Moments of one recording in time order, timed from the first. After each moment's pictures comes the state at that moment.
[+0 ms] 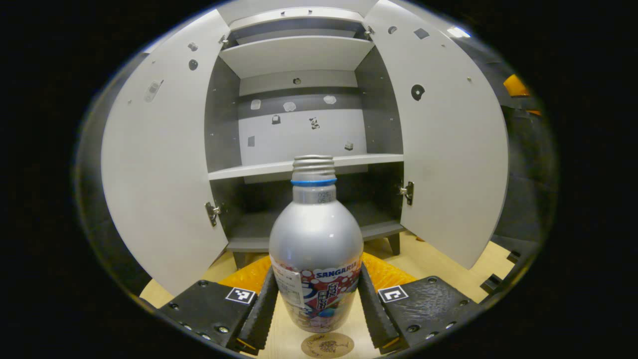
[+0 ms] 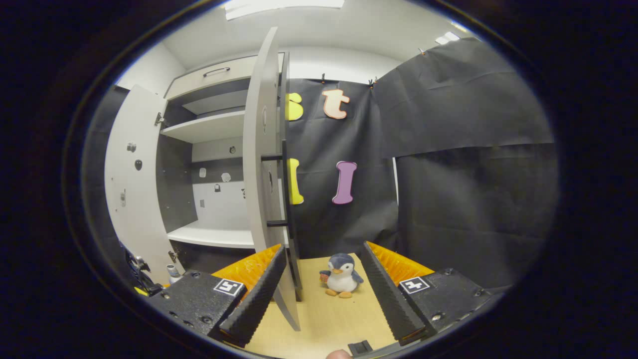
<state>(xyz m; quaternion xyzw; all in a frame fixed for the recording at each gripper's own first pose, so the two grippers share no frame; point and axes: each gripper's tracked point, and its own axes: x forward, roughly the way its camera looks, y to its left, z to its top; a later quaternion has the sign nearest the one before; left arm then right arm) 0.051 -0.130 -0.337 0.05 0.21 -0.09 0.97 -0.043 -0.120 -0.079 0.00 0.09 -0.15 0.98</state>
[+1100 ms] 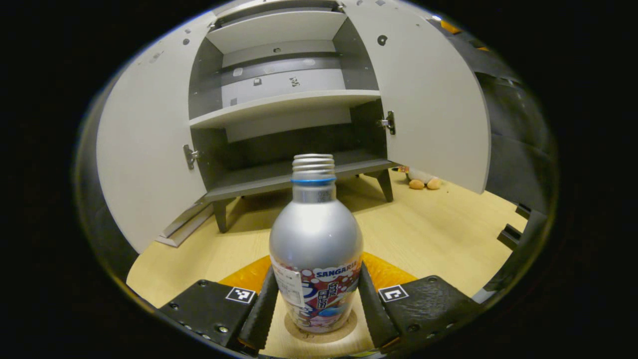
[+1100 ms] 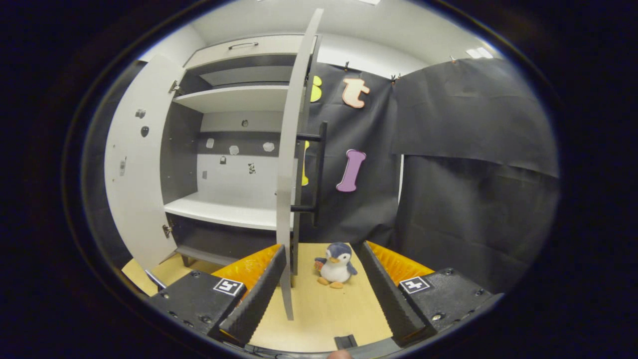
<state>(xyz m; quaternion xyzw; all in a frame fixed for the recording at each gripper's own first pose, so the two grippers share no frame) 0.000 -0.138 -0.451 0.08 0.27 -0.12 0.95 -0.035 -0.088 -0.093 -0.07 0.15 -0.15 0.97</state>
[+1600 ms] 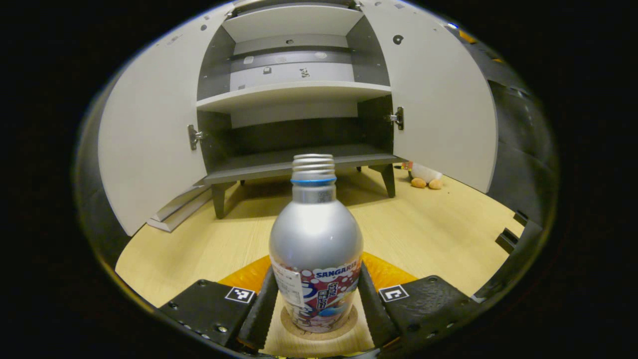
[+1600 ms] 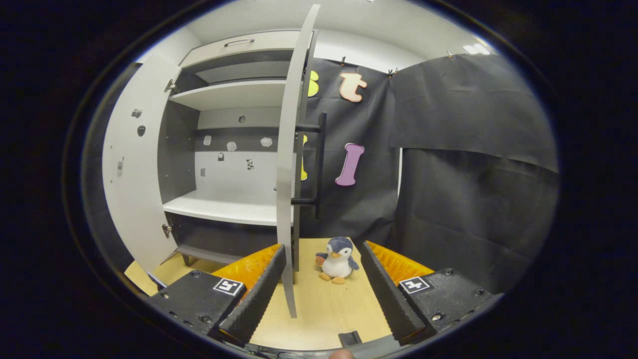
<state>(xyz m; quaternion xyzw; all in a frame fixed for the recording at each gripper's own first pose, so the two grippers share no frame) -0.009 -0.131 -0.465 0.05 0.29 -0.12 0.95 -0.035 -0.091 -0.104 -0.05 0.16 -0.16 0.97</state>
